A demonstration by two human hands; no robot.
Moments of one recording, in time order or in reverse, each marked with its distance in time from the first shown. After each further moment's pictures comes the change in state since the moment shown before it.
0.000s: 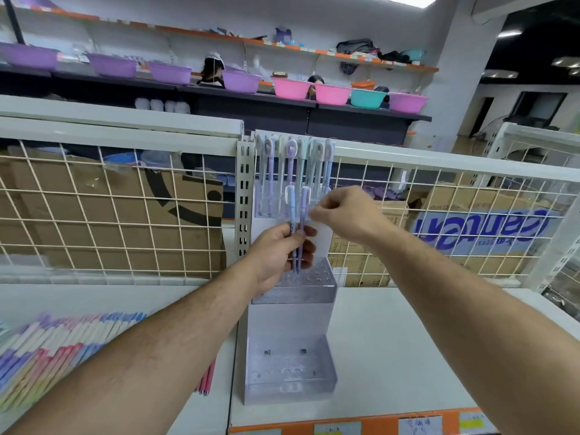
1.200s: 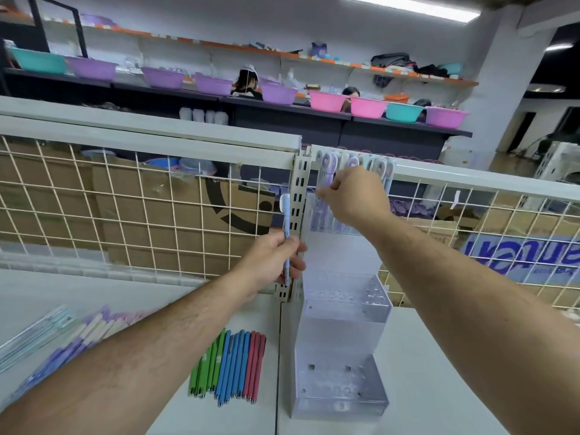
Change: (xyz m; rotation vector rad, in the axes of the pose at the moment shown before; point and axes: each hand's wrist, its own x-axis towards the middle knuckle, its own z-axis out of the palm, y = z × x) left_hand -0.050 0.036 -0.080 0.363 0.201 0.005; right_hand 0.050 -0.080 0.054 -0.281 0.233 -0.024
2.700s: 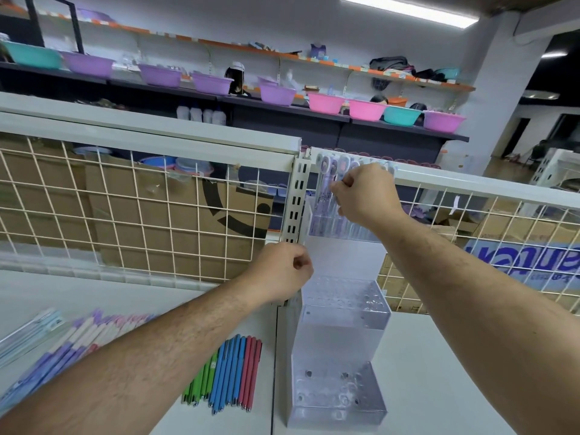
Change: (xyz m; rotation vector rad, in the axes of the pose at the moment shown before) left_hand 0.024 -0.017 0.011 0.590 0.020 0.263; right_hand 0.008 0.008 -0.011 0.095 0.037 0.011
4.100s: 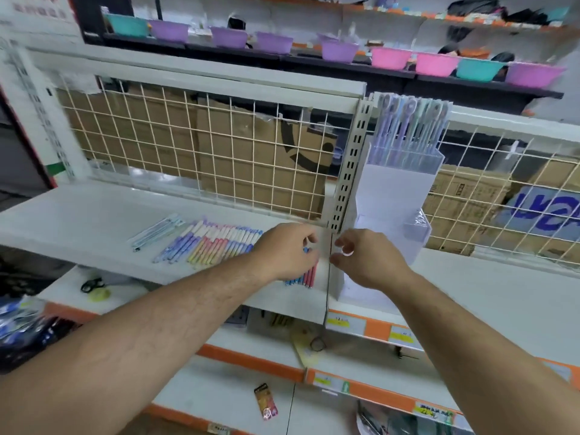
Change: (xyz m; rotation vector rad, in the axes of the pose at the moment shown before) left_hand -0.186 -0.007 -0.026 0.270 0.017 -0.132; right_hand -0.233 0.007 0.039 -0.146 -0.503 -0.132
